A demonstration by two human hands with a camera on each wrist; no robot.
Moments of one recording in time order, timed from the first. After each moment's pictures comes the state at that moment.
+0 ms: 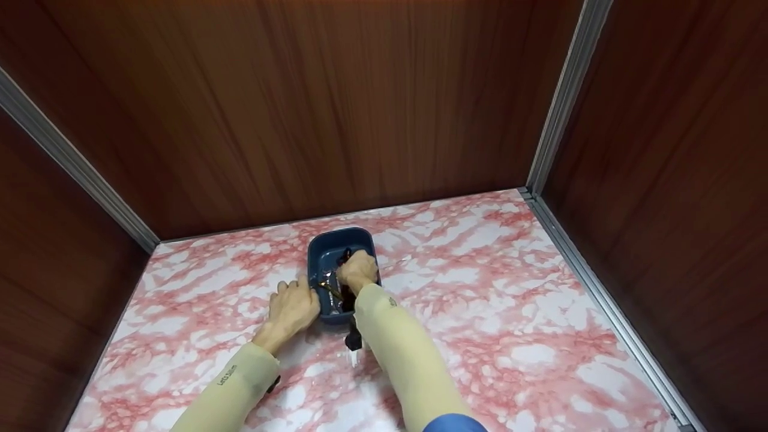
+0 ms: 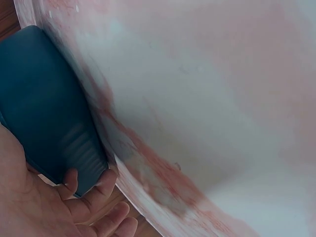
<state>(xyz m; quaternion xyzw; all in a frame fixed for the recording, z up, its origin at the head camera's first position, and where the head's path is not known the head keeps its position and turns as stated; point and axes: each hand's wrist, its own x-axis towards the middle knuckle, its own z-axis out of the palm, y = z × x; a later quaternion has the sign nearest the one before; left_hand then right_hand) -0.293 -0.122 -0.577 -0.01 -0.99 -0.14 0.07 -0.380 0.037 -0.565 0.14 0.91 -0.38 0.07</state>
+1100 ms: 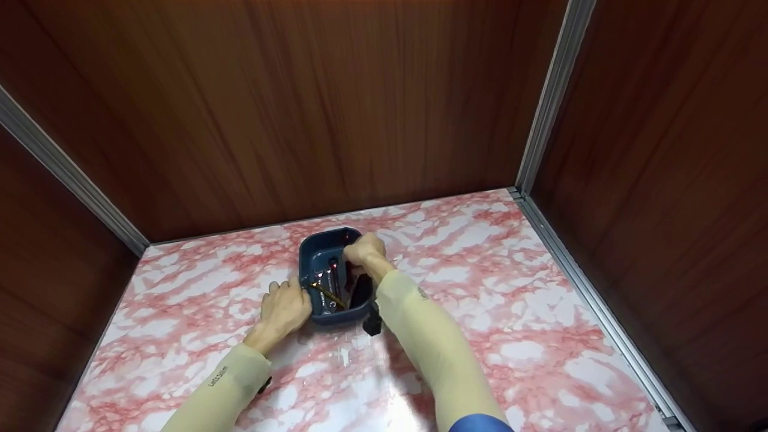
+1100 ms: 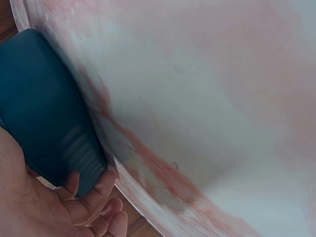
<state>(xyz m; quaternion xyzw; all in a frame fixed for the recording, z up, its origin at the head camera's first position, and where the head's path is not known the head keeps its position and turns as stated) -0.291 -0.122 -0.576 -0.01 -0.99 -0.15 0.07 -0.369 0.085 -0.503 0.11 0.79 -0.59 0.13</state>
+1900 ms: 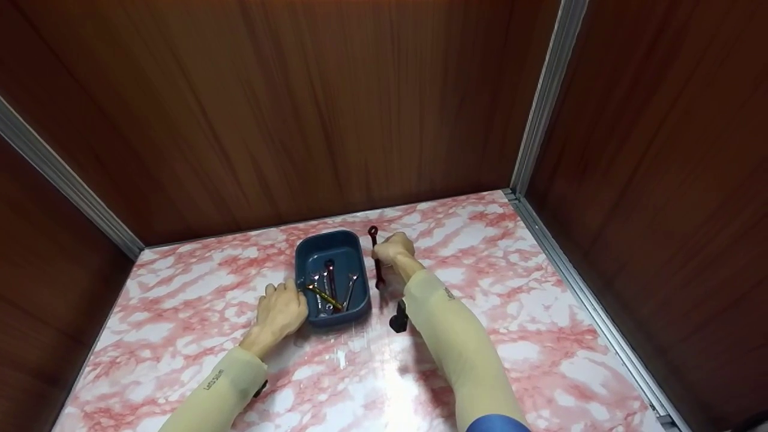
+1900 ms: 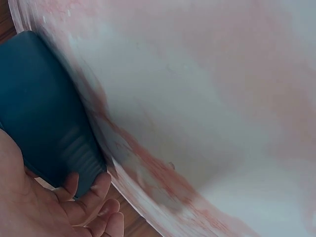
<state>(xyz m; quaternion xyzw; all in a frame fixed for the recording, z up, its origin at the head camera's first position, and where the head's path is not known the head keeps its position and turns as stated) -0.291 -0.123 -0.576 -0.02 -0.99 -0.15 0.08 -0.380 0.153 -0.516 0.14 0.81 -0.55 0.11</state>
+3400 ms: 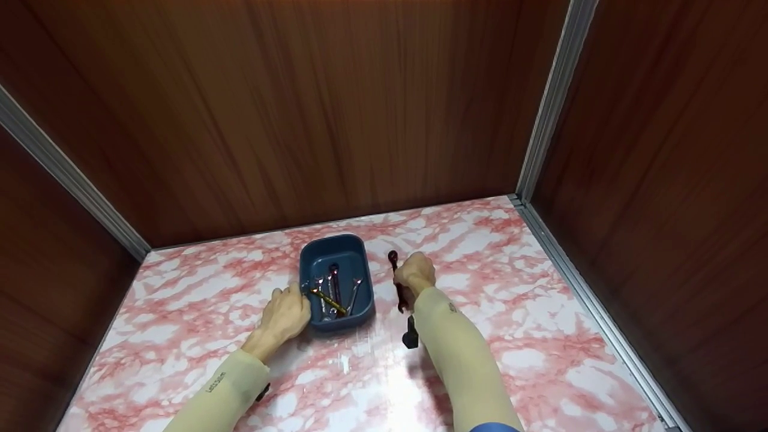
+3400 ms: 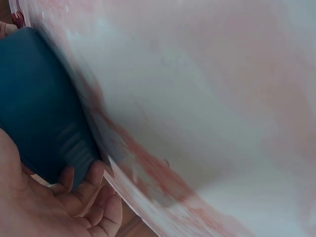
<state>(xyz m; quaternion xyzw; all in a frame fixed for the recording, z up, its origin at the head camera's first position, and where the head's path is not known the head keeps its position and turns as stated) -0.295 -0.125 -0.582 -0.04 -0.98 -0.18 0.10 -0.441 0.214 -0.647 0.12 0.93 -0.35 0.07</state>
